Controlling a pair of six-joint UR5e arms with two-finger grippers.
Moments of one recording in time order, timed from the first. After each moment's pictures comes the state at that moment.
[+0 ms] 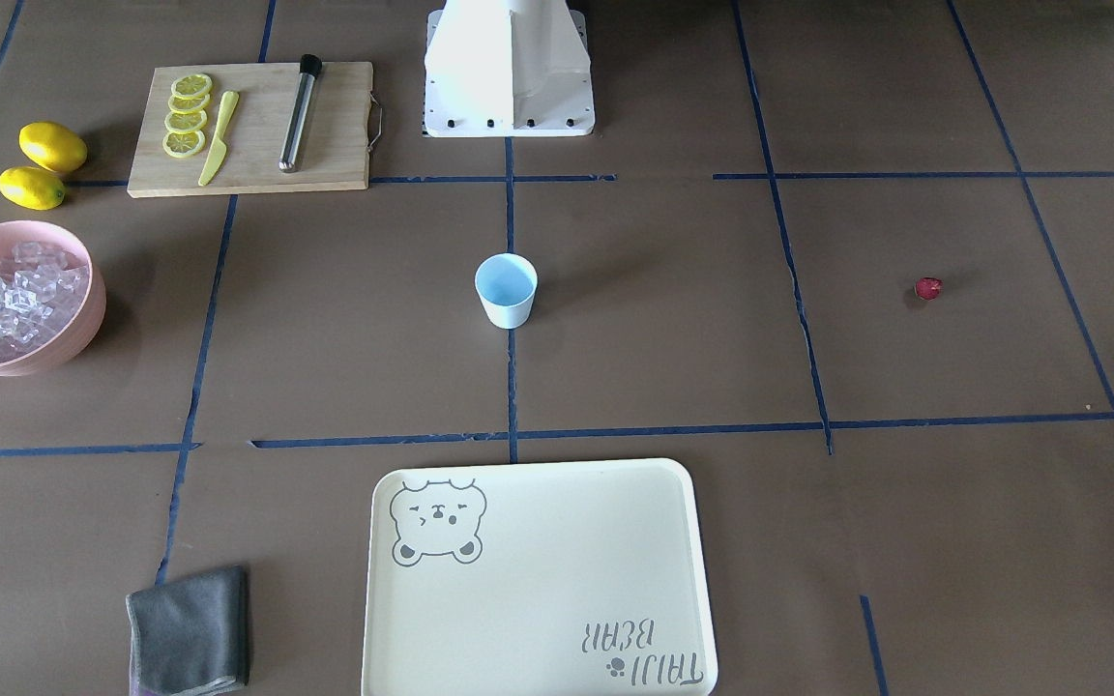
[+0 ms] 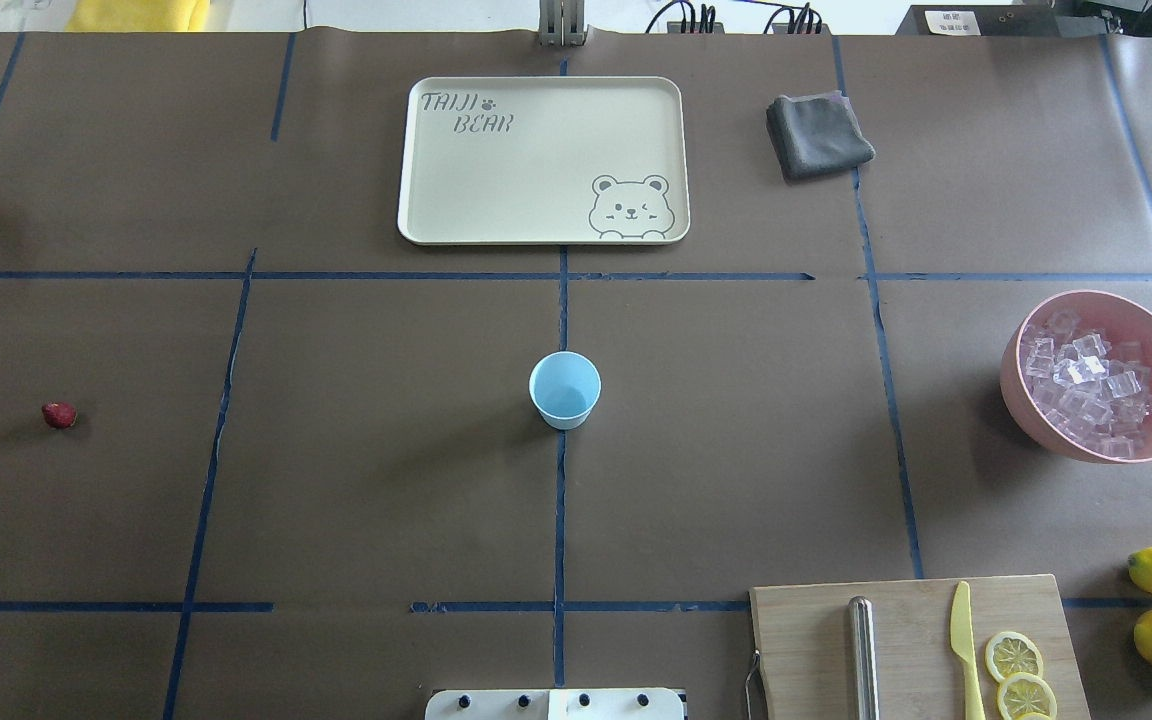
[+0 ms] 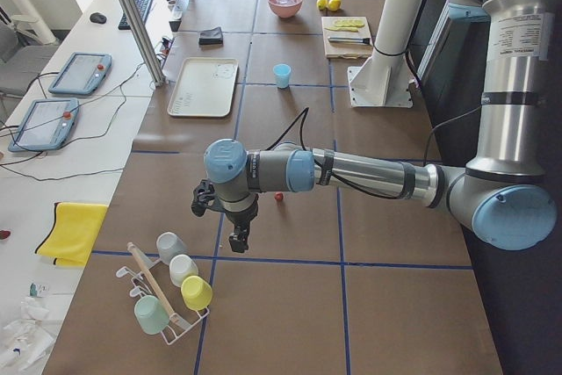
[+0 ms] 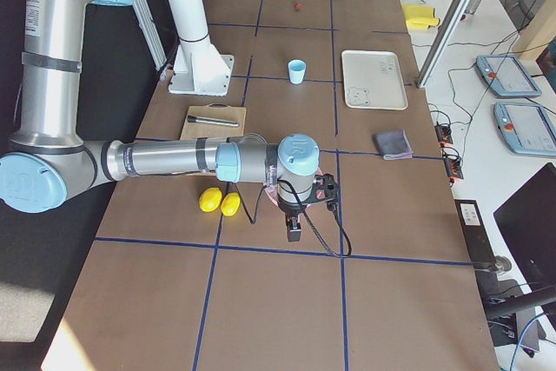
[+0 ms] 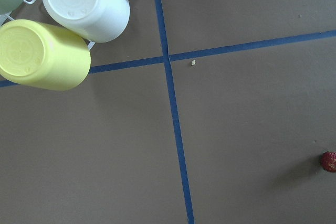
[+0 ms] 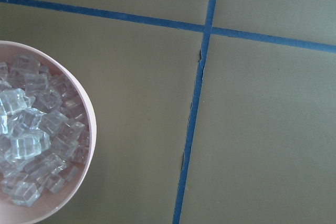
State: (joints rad) left arm -1.56 -1.56 -1.72 -1.39 -2.36 0.17; right arm 1.53 -1.72 1.83 -1.67 2.33 -0.11
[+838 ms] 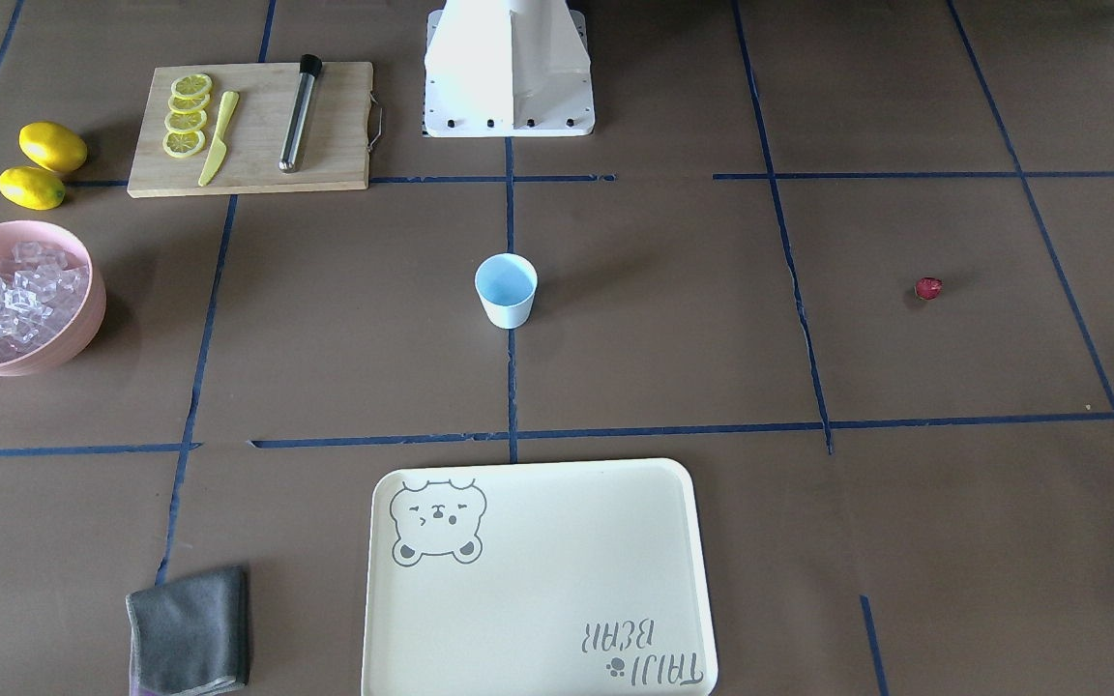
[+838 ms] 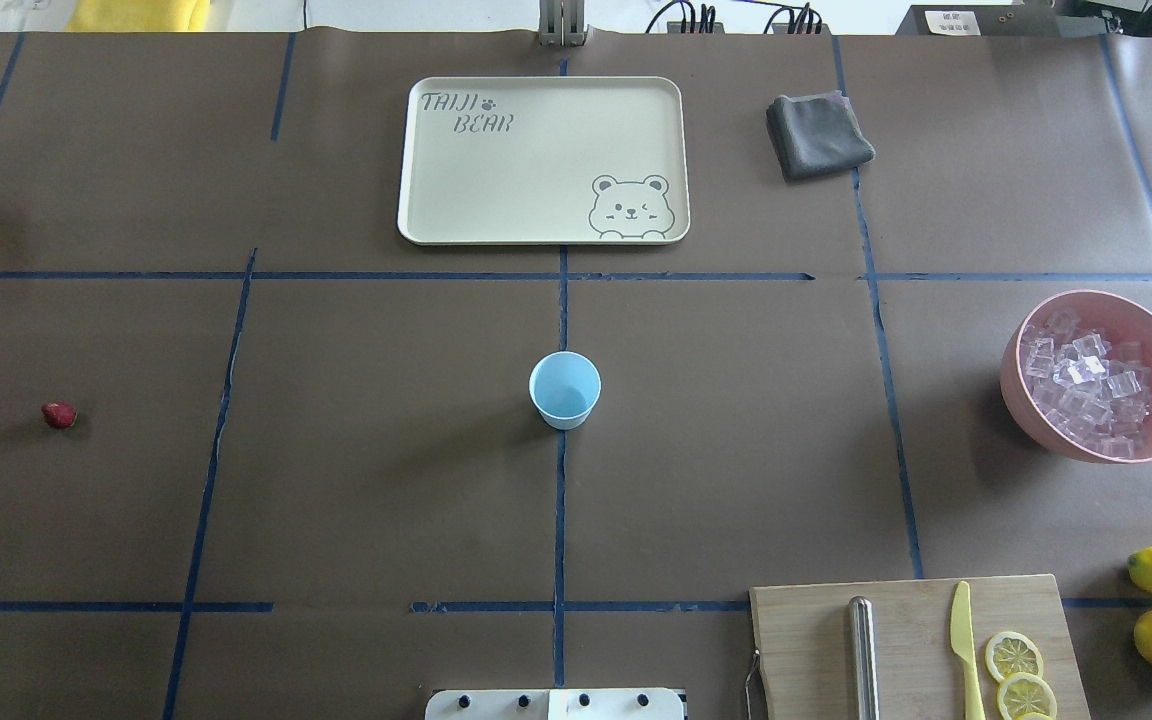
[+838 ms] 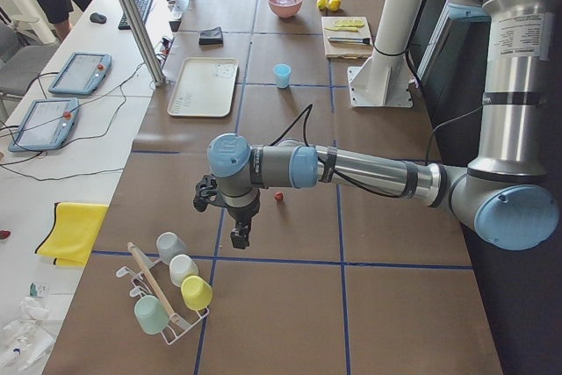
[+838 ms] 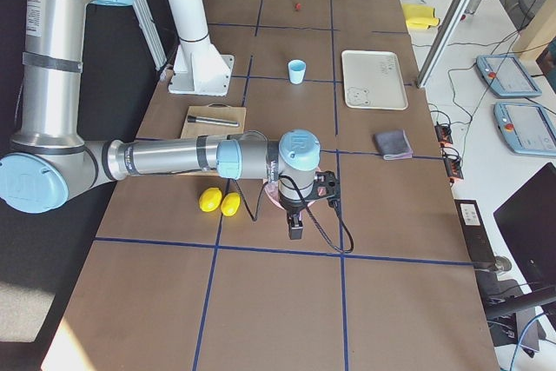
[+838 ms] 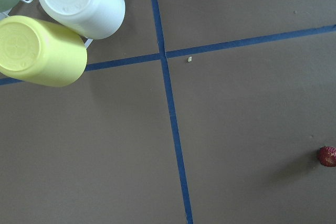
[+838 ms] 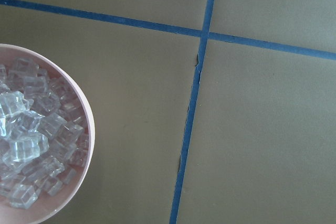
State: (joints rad) left arm -1.56 -1.53 -1.75 -1.40 -2.35 0.17; right arm 1.53 -1.72 1.85 -1.67 2.32 -0.11
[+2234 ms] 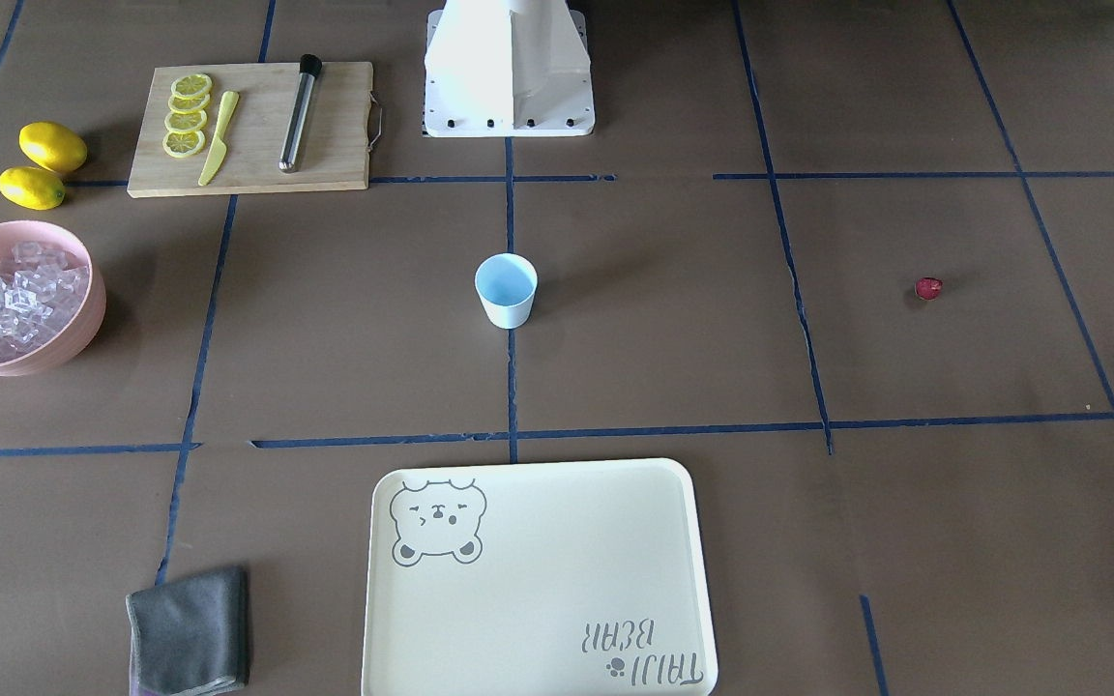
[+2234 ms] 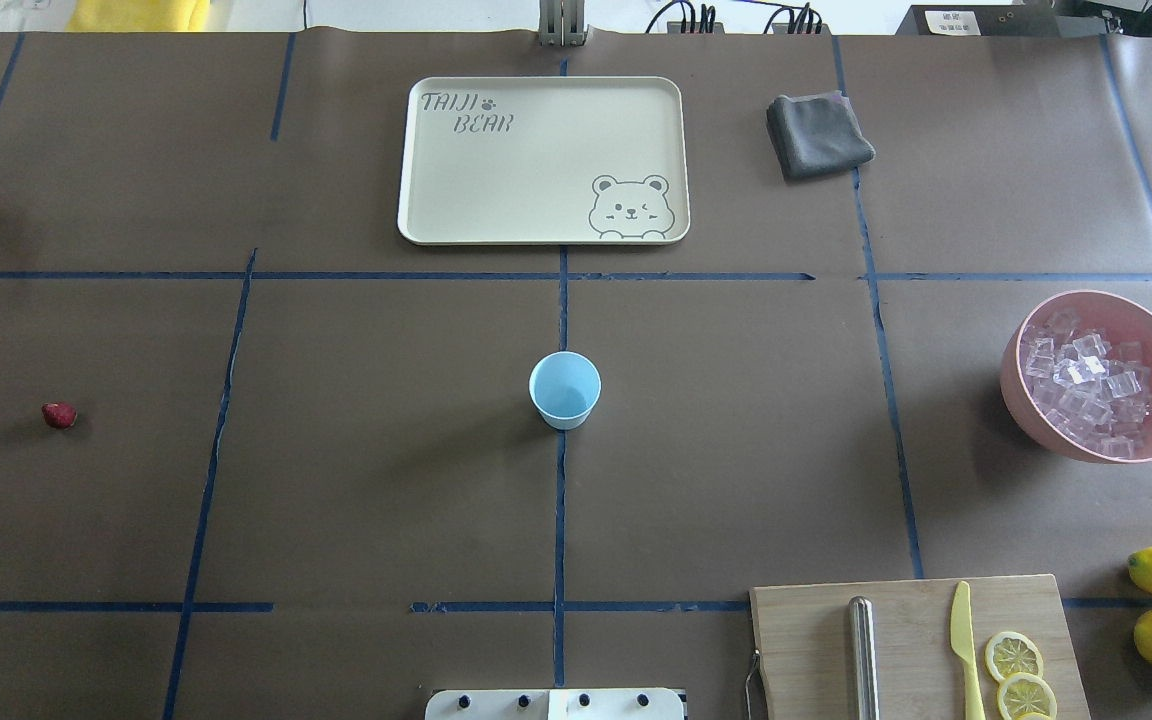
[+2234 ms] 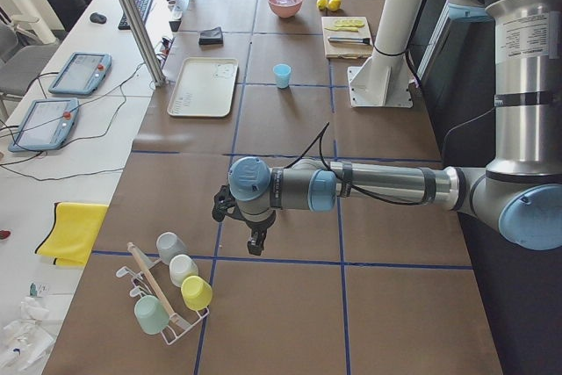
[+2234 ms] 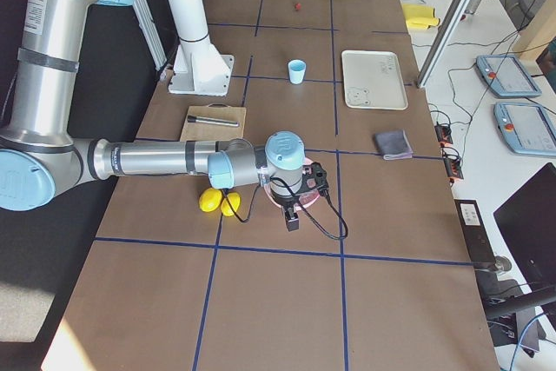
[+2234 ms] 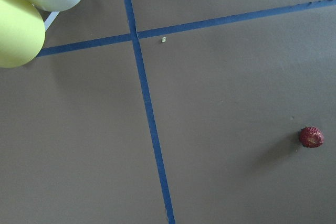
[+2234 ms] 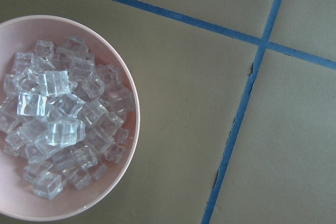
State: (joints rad) left arm -1.53 -1.46 -1.73 -1.54 -2.46 0.16; right arm 1.42 -1.80 1.86 -1.43 2.36 -0.06
